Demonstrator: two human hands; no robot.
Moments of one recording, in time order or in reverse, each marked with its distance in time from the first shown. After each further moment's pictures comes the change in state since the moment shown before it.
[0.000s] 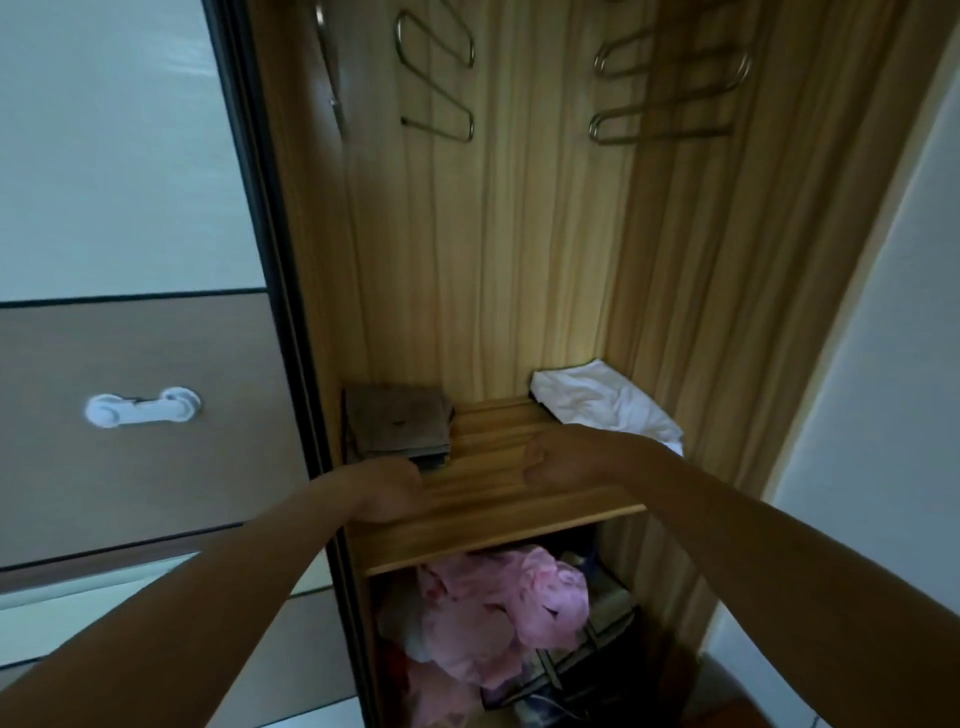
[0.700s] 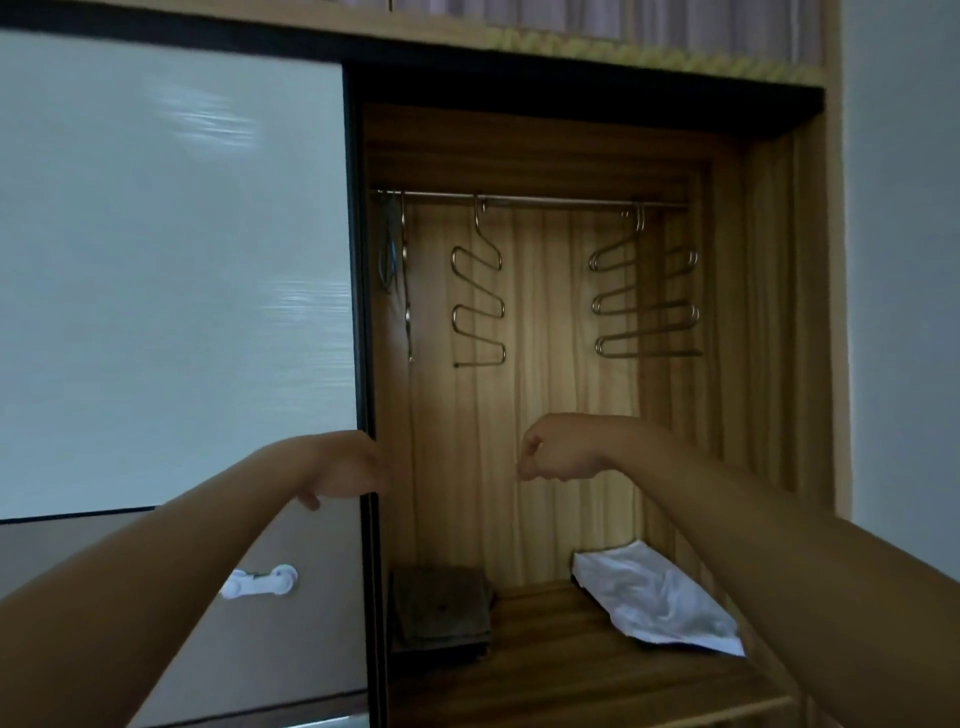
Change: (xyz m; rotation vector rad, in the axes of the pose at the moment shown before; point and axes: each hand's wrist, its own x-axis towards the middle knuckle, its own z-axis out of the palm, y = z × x) left_hand -0.190 0.010 -0.187 -0.113 0.466 -0.188; right_hand -0.120 -0.115 -0.185 -0.054 0.328 -0.167
